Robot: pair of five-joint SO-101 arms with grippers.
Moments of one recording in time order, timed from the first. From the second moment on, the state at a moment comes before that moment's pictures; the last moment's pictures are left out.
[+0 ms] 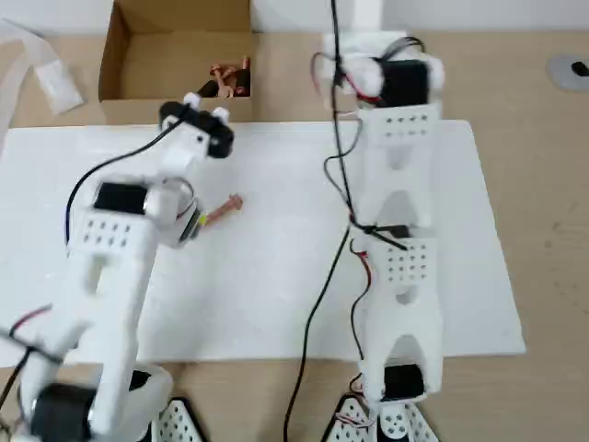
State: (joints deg) left arm 4.3 -20.0 27.3 68.8 -33.3; right arm -9.1 48.0 -93.7 97.4 -13.9
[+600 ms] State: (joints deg) left arm 10.2 6.2 10.6 68.4 -36.3; right arm 9.8 43.7 -93.7 101.3 -13.9
